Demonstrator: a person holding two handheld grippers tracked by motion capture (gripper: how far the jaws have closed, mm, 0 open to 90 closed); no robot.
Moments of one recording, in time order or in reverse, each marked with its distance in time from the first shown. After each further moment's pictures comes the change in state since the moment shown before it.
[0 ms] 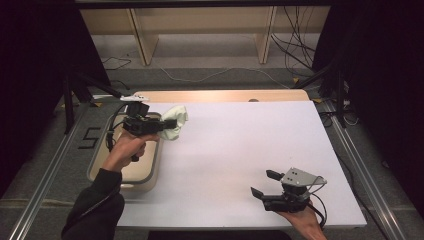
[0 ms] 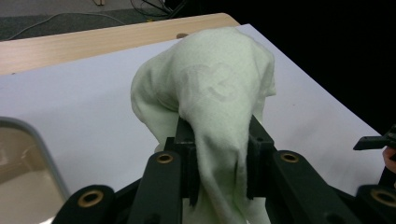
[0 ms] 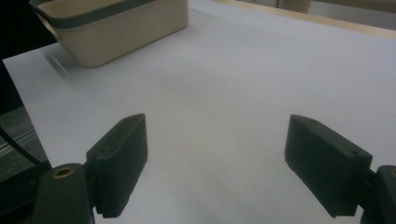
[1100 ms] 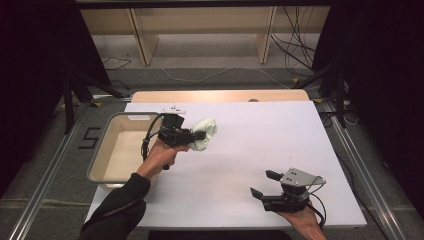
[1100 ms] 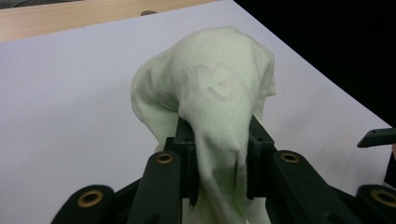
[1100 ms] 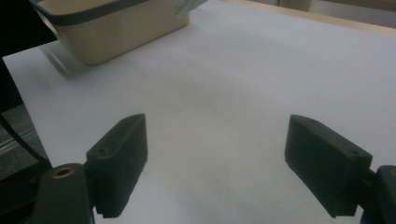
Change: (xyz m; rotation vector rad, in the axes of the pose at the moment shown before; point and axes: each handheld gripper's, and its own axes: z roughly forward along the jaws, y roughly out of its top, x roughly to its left) left arm -0.043 -0.019 0.075 0.050 -0.041 0.039; right arm 0.000 -0.001 0.001 0.004 0.003 -0.003
